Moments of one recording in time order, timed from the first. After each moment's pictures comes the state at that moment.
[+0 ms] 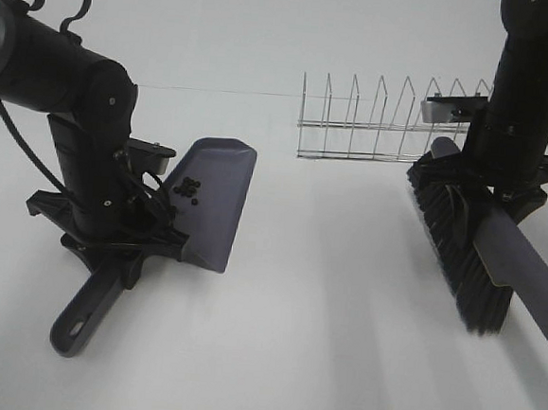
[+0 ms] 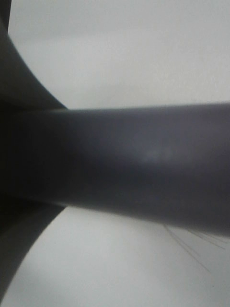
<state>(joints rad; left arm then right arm) -0.51 2.11 -1.22 0.00 0.85 -0.26 0.18 2.02 -1.38 -0.04 1.22 0.03</state>
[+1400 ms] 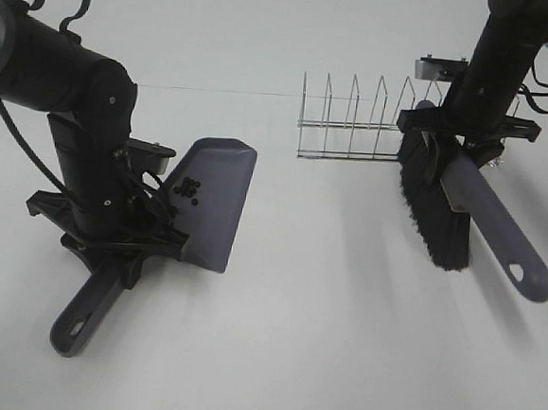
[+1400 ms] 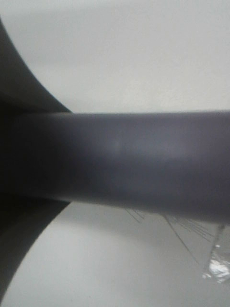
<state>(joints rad) -0.51 2.11 -1.22 0.00 0.86 -0.26 0.09 2.34 -1.89 0.04 1.26 -0.05</state>
